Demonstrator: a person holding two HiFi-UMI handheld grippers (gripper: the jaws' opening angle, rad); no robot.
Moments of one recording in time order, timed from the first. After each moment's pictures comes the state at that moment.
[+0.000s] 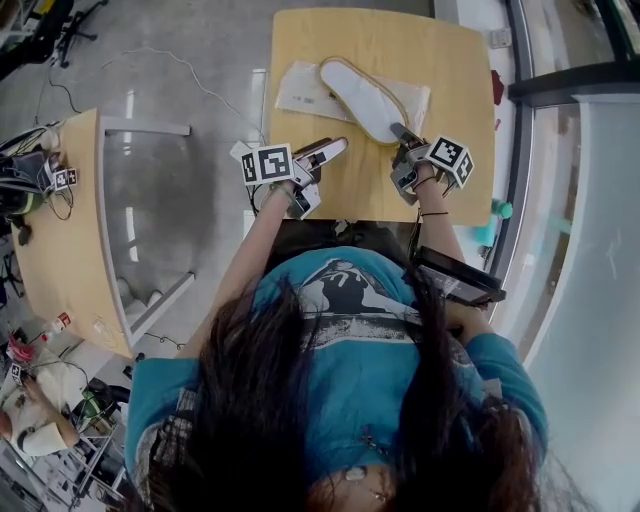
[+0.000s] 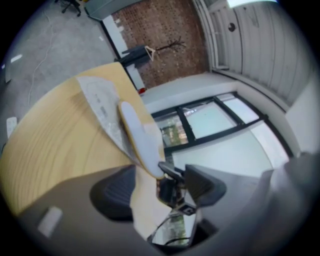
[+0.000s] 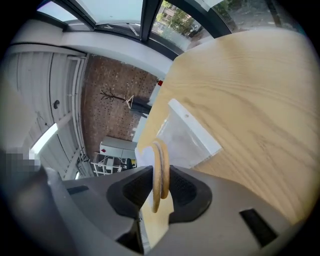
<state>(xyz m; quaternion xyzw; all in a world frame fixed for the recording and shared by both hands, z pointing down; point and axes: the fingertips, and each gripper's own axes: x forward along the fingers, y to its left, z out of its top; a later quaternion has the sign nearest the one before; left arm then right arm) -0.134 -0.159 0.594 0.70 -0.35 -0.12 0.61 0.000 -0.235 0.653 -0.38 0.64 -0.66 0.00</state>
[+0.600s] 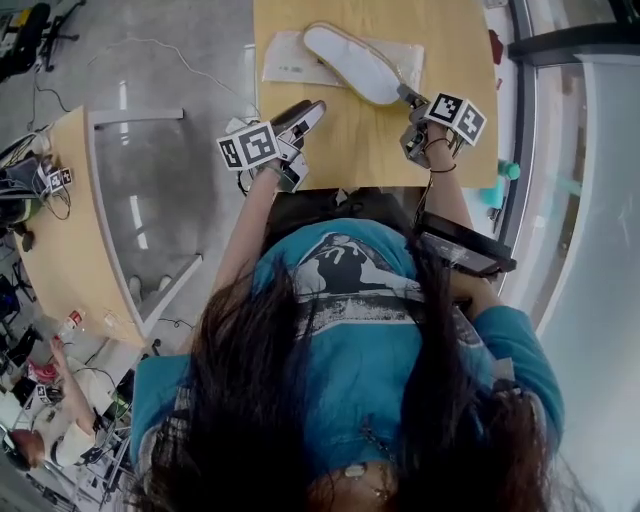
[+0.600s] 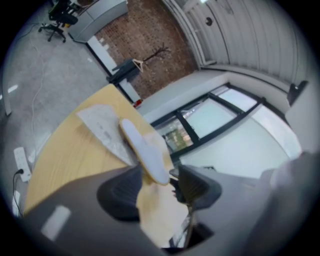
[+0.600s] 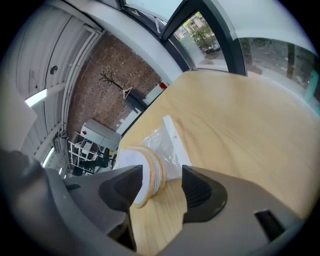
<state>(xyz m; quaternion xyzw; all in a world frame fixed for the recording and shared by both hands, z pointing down) -0.156 -0.163 0.590 0.73 -0.42 -0.09 0.53 0.045 -0.246 0.660 -0.46 0.67 -0.57 -0.13</state>
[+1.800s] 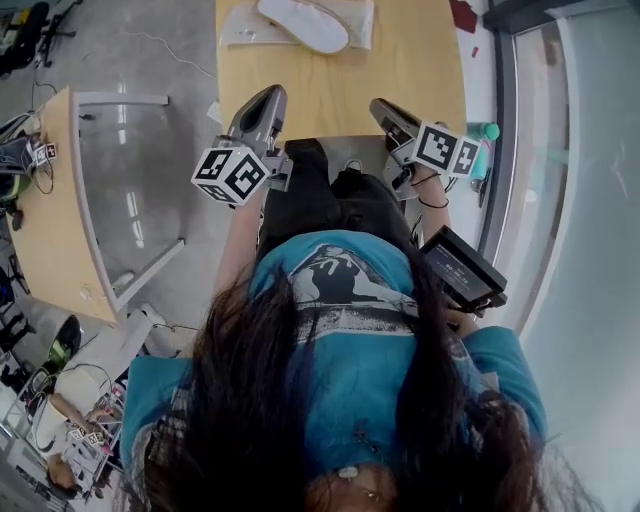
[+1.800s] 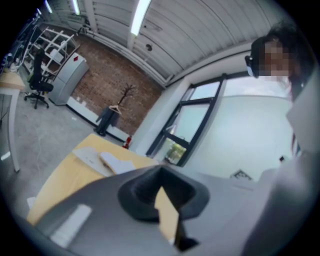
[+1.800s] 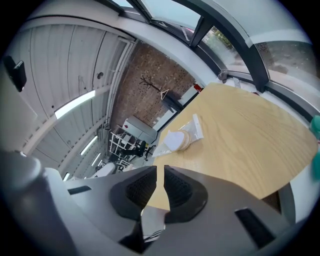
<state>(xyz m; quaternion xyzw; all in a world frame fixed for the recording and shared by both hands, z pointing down) -0.069 -0.046 0.478 0.79 -0.54 -0.09 0.27 0.100 -0.065 0.548 -0.31 0.79 -0.52 -0.05</state>
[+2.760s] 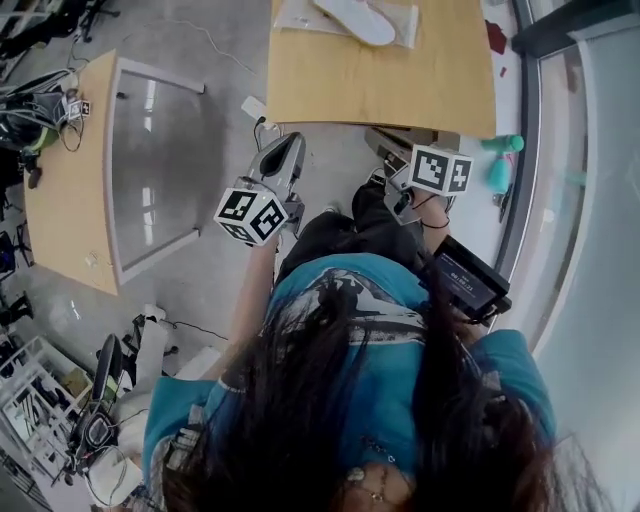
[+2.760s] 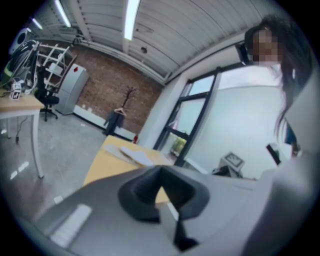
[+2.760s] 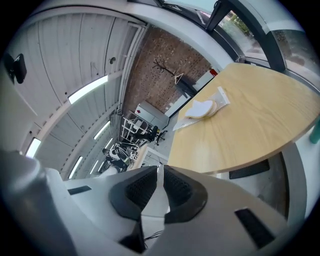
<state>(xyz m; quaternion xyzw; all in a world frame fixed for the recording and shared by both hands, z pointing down) -0.083 0.113 0.479 0.78 -0.58 -0.03 0.25 0.034 0.059 0.538 -0.21 0.83 -0.51 -0.10</state>
